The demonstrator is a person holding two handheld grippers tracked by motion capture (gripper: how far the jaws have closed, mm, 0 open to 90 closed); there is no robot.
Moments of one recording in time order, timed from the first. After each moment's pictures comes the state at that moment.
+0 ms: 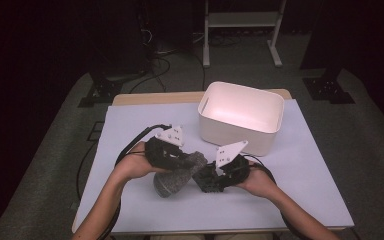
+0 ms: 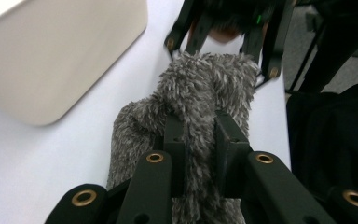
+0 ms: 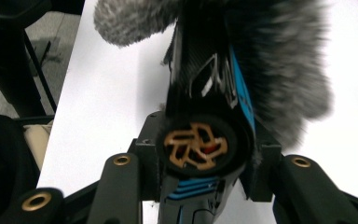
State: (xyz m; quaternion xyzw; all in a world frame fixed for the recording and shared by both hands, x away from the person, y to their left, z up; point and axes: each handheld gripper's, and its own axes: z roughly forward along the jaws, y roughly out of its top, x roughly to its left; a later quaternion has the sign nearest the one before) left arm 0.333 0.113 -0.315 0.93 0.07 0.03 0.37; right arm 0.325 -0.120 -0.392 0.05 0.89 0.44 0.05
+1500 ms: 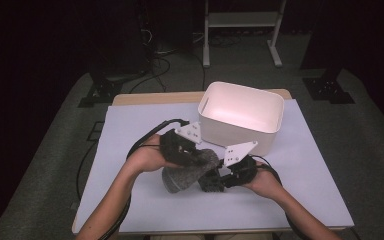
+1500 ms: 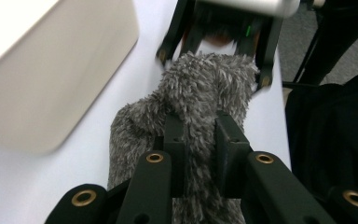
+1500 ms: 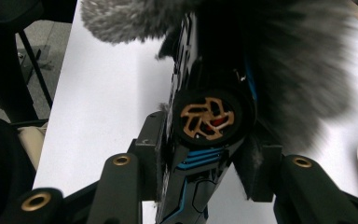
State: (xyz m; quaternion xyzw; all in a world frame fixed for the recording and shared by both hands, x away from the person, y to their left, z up) left arm 0.331 0.063 -0.287 0.94 0.01 0.04 0.33; right arm 0.321 -0.134 -0.391 0.06 0.89 0.45 0.07
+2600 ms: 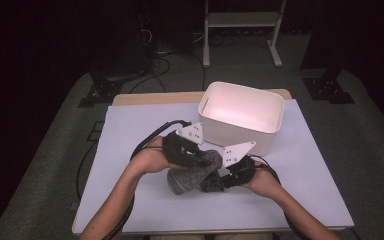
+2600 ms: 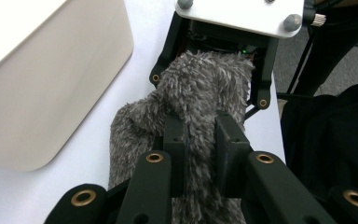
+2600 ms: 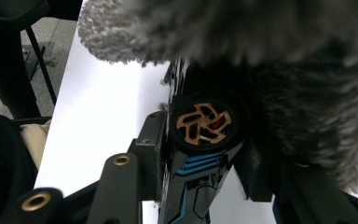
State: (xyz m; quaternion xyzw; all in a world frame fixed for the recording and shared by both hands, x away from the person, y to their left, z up) left arm 0.333 0.071 -0.294 0.93 0.02 0.03 0.36; right arm 0.322 -0.132 -0.390 0.05 0.89 0.45 0.07
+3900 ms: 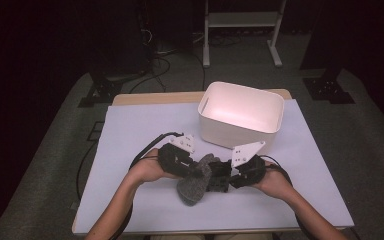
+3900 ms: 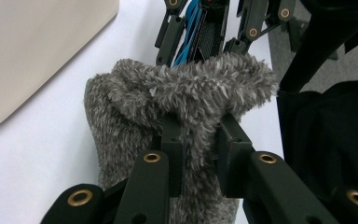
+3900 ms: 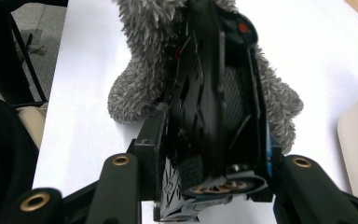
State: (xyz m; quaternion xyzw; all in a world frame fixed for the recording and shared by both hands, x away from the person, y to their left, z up) left arm 0.340 0.089 -0.349 0.92 0.06 -0.03 0.38; right arm 0.319 -0.154 -0.384 0.07 0.90 0.42 0.08
